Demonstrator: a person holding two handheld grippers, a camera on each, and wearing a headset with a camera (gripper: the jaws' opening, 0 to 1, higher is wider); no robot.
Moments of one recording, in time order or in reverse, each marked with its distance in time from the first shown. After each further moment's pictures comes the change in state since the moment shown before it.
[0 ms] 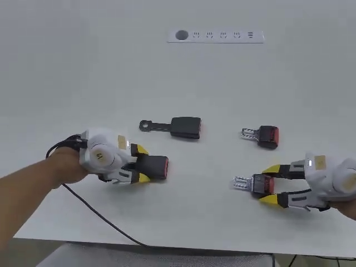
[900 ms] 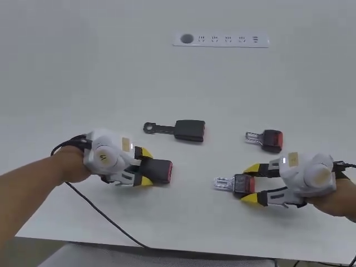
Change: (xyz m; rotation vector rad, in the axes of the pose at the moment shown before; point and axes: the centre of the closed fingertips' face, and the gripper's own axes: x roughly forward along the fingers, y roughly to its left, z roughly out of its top) left arm 0.001 0.001 -0.004 0.007 -0.002 -0.022; right arm 0.039 0.003 0.035 -0.054 -0.024 0.058
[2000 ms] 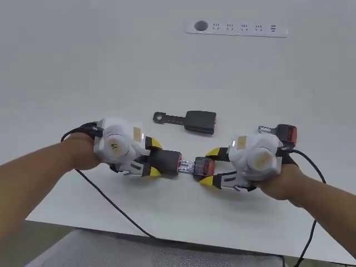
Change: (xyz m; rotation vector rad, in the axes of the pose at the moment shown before) left arm 0.002 -0.001 0.001 0.003 0.015 -0.005; right arm 0.077 -0.001 0.076 0.007 -0.033 0.004
